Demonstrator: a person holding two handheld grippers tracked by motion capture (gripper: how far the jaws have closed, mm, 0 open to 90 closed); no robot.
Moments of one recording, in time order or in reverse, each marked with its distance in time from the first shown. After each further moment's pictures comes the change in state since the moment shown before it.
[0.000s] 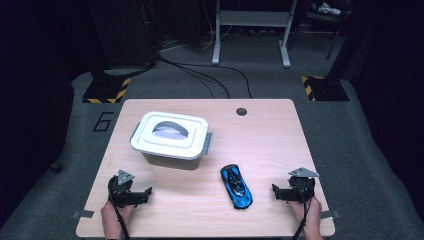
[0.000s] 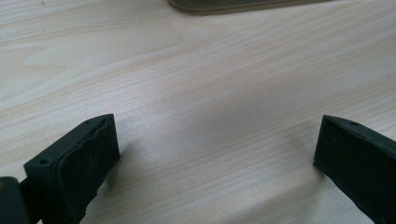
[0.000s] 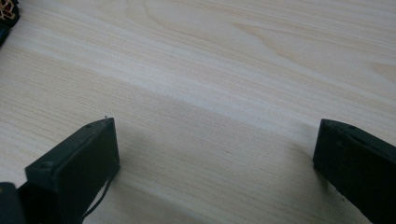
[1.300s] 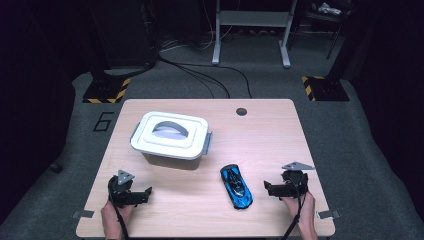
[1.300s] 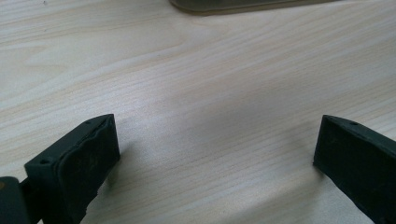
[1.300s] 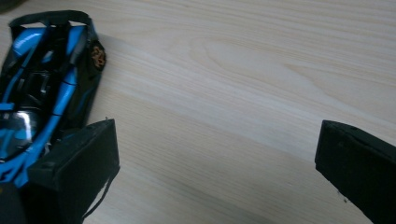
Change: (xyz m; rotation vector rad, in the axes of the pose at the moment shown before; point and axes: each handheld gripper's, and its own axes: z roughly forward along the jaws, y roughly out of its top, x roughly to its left) left arm 0.000 0.000 0.000 0.000 0.005 -0.003; right arm 0.028 0.035 -0.019 0.019 0.091 0.021
